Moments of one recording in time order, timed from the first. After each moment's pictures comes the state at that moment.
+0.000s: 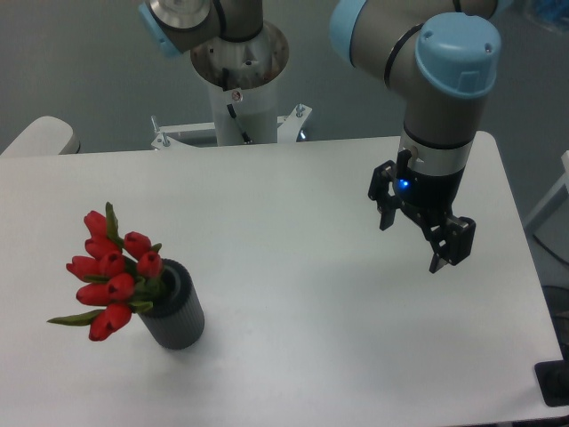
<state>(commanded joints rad) 2.59 -1.93 -1.27 -1.29 1.47 1.53</state>
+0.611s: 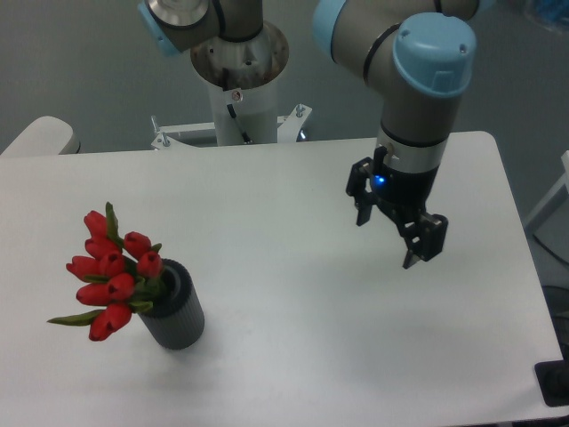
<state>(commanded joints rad) 2.59 -1.84 -1.42 -1.29 1.24 1.42</state>
